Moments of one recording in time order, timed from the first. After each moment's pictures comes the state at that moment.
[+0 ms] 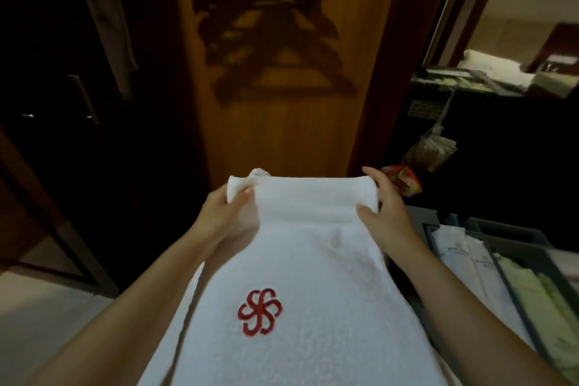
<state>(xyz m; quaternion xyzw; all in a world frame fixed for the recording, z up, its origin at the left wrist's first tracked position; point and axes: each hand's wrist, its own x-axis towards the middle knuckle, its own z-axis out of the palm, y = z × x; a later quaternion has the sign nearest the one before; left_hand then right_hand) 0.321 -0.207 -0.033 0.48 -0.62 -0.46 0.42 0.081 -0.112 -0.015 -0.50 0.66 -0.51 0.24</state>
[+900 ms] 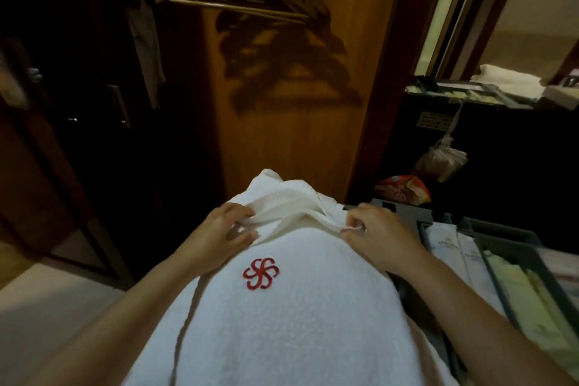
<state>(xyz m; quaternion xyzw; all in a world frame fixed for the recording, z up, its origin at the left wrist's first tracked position) 0.362 -0.143 -0.034 0.47 -0.83 -0.20 0.22 0.099 -0.055 0.010 -0.68 0.70 -0.18 0.08</state>
